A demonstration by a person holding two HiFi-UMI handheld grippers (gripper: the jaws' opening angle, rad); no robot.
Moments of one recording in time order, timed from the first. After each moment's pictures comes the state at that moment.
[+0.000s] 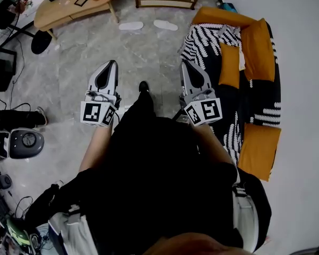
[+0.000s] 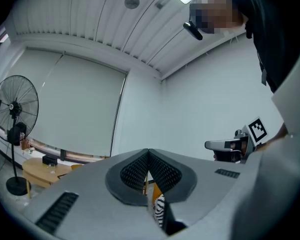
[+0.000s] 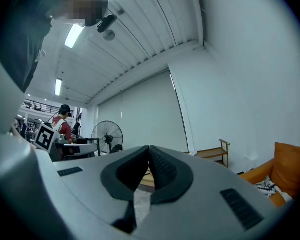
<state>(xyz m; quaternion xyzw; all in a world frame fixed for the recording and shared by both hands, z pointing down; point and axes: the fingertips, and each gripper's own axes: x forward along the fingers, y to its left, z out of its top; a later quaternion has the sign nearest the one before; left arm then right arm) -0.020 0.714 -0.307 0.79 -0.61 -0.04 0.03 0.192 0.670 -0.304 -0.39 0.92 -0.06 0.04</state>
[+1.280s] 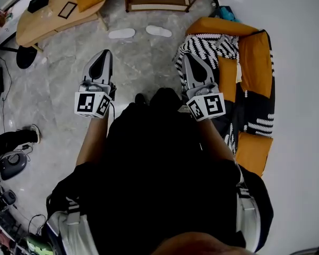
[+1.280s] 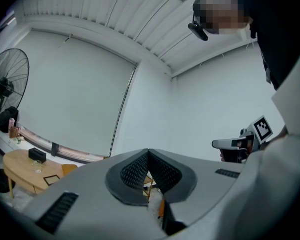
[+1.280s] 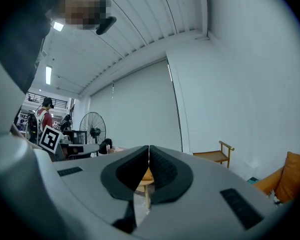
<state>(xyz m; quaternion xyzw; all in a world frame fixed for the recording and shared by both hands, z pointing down) -0.108 0.488 -0.279 0.80 -0.60 -0.07 0.06 0.126 0.464 -0.298 -0.41 0.91 -0.06 0.00</state>
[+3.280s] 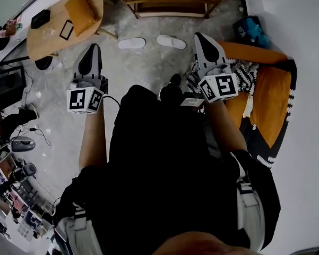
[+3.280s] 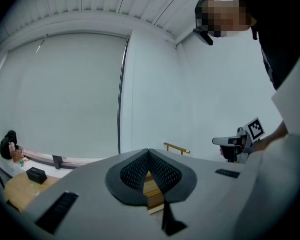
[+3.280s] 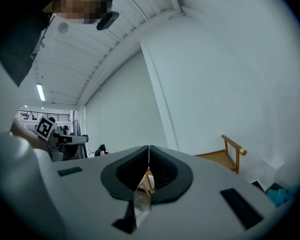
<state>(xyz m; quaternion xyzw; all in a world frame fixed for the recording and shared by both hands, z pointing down) -0.064 0.143 -0.264 0.75 -0.66 0.06 0.06 0.210 0.056 -0.220 -0.36 0.92 -0.12 0.03</state>
